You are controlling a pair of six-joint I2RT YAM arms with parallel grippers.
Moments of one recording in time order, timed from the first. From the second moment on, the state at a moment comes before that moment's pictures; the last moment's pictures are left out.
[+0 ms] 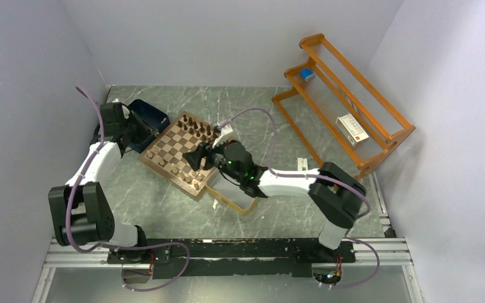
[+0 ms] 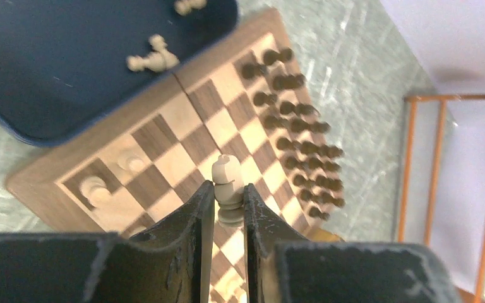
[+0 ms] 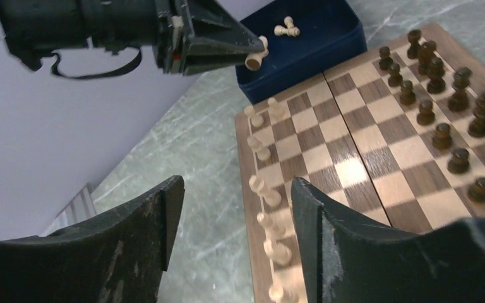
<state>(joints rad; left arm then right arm) 0.12 1.43 0.96 -0.20 0.23 -0.65 1.01 1.68 0.91 0.70 0.11 0.49</state>
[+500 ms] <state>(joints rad) 0.12 1.22 0.81 -0.16 0.50 -0.77 1.04 1.97 1.08 0.91 0.13 0.40</state>
